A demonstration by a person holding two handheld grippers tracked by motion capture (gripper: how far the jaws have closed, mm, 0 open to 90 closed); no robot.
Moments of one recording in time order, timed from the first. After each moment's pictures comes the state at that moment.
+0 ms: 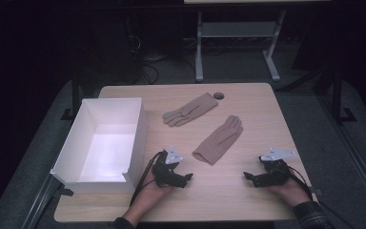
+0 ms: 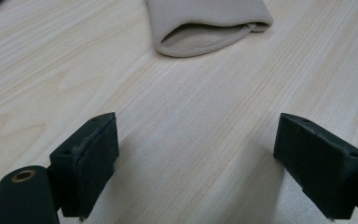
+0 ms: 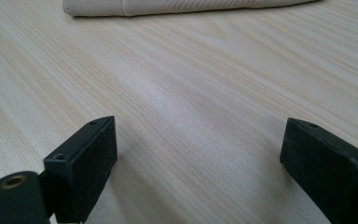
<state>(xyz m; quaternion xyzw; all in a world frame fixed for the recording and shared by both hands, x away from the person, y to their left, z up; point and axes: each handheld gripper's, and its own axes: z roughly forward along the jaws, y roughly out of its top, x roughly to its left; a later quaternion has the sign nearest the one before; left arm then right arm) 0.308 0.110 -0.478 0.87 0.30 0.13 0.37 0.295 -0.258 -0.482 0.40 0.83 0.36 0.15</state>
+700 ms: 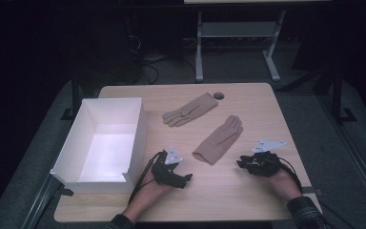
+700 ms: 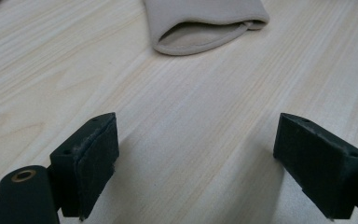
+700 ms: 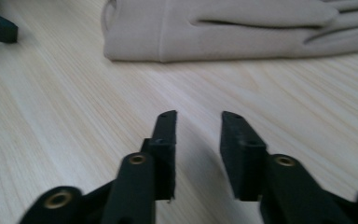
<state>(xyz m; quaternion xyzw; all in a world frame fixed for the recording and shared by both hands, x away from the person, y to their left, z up) 0.308 0.112 -0.478 0.87 0.29 0.13 0.37 0.315 -0.232 -0.463 0.36 0.85 0.38 0.11</state>
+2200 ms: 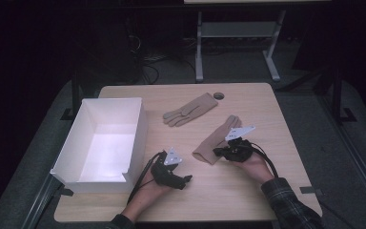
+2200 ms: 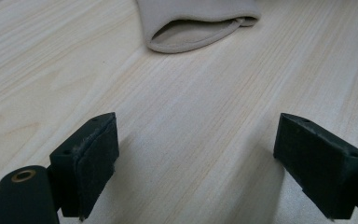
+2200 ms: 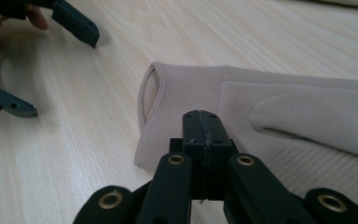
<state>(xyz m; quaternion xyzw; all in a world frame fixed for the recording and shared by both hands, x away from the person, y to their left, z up) 0.306 0.113 -0.478 0.88 0.28 0.12 0.37 0.366 -0.166 -0.462 0.29 0.87 0.41 0.06</state>
